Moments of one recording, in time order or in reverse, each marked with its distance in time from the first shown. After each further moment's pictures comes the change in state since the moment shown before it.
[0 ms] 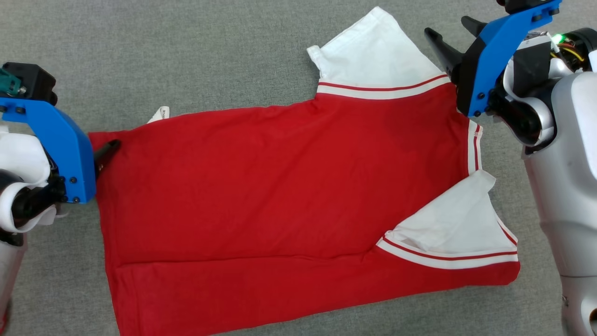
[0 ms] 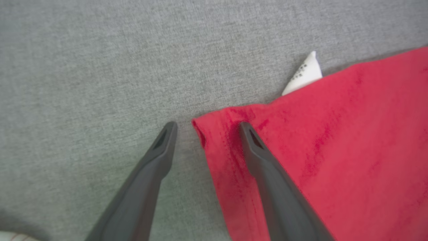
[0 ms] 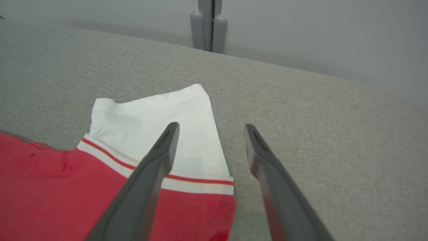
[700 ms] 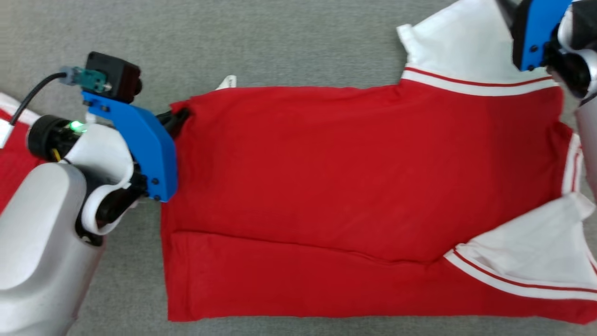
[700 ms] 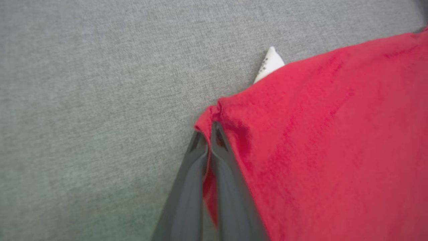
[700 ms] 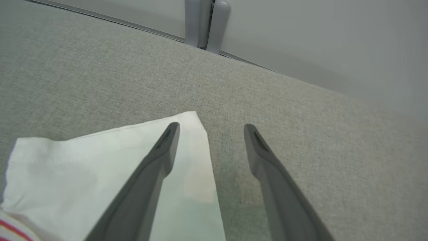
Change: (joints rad) left arm -0.016 -0.140 -0.092 -0.086 0.058 -0.058 -0.195; right arm -0.181 -0.071 -0.037 0.240 -0.153 0.000 -0.040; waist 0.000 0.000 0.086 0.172
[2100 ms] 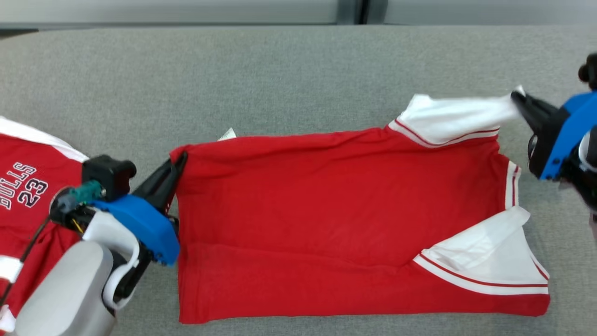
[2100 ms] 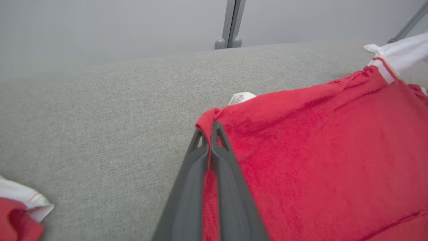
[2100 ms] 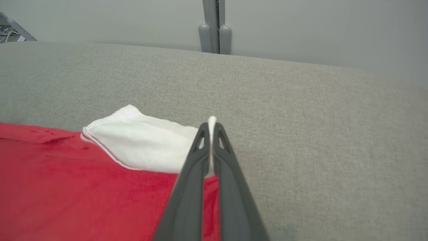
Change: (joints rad) left arm 0.196 -0.015 -0.057 0.179 0.051 -0.061 -0.654; right arm 0.451 -0.122 -0.068 -0.332 0.321 0.000 -0.012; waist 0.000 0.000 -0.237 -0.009
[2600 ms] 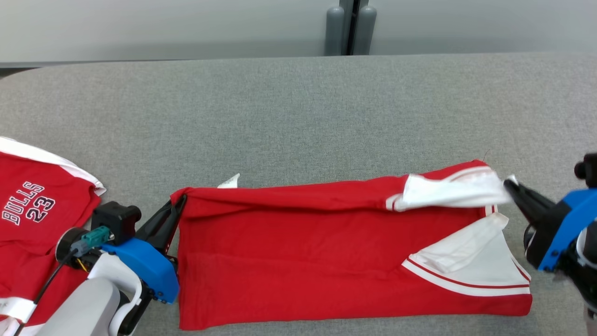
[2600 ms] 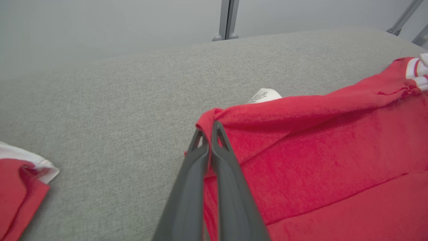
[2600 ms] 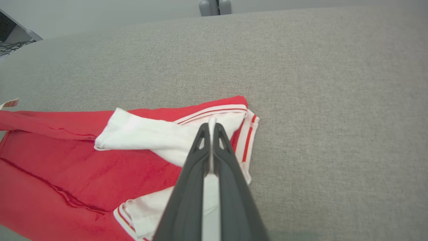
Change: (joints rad) left arm 0.087 0.022 -0.082 0.096 0.015 -0.005 -0.144; right arm 0.413 0.123 -0.194 -0.339 0.004 0.000 0.109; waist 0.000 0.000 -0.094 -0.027
